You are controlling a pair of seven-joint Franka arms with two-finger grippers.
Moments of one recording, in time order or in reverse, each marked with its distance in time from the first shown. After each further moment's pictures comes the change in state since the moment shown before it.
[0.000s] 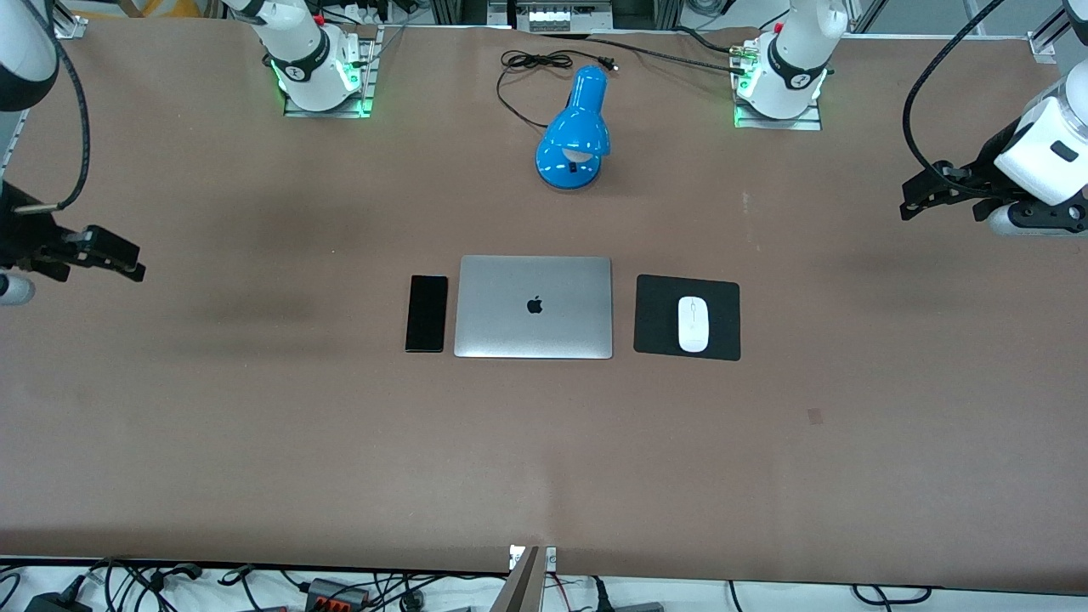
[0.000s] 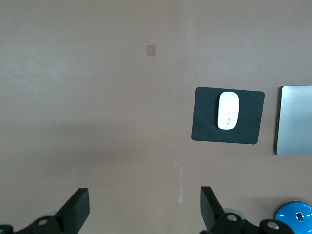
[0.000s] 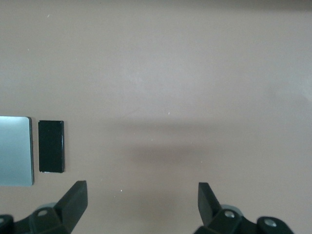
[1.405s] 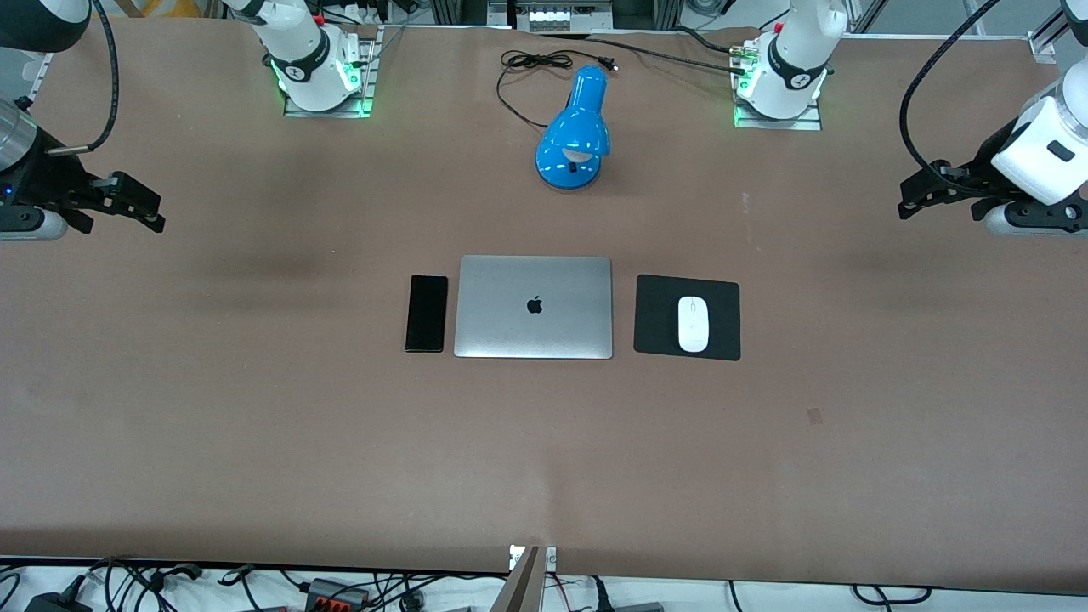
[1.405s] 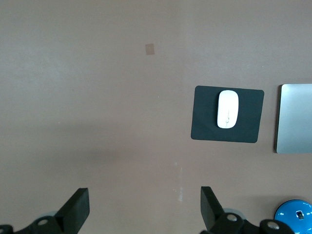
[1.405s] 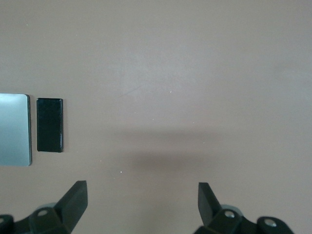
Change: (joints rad) left arm -0.001 0.000 -0.002 0.000 0.000 -0.003 0.003; right arm -0.008 -0.192 0.002 -0.260 0.000 0.068 -0.009
